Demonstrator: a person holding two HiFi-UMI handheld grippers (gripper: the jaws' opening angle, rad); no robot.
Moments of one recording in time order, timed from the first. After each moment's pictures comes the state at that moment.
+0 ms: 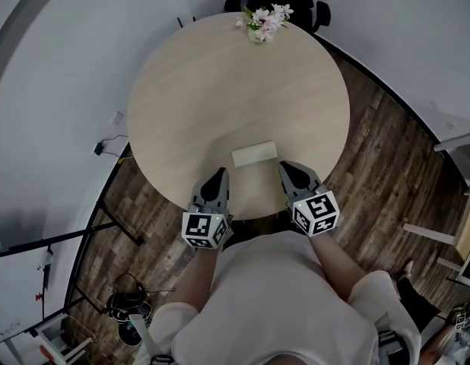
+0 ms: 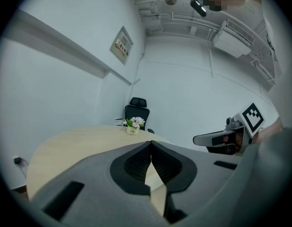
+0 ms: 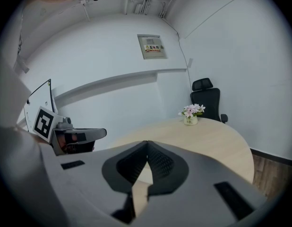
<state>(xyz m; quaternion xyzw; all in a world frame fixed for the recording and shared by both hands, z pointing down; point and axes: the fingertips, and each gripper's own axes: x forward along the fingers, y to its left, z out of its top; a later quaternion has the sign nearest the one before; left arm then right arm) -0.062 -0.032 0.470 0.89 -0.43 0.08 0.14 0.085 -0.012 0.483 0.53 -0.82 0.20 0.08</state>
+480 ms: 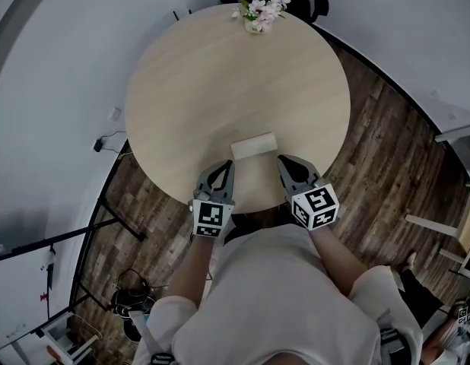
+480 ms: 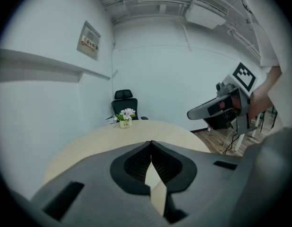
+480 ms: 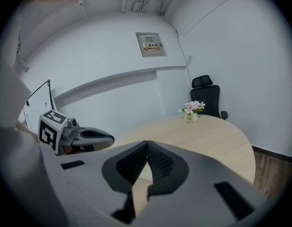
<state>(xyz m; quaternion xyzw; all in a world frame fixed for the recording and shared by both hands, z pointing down) -0.041 -0.030 0.503 0.91 -0.36 0.22 0.02 0.081 -0.010 0.493 0.52 -0.82 0.21 0.08</state>
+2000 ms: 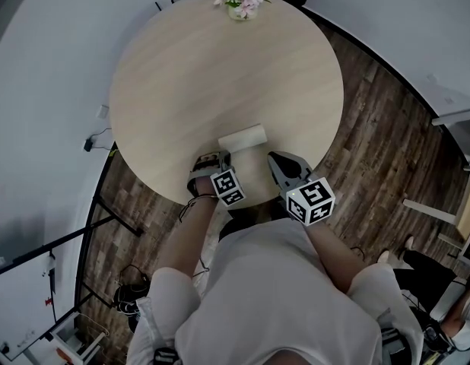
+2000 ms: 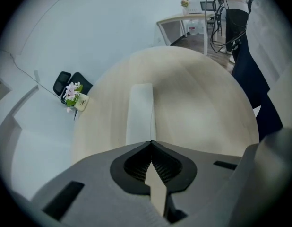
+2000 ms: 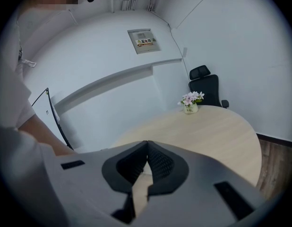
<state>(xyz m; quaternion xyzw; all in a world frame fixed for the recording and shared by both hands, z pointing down) -0.020 -0.045 0.705 0.75 -0.13 0.62 -0.20 0.091 -0.011 0.518 0.51 -0.82 0.26 0.07</state>
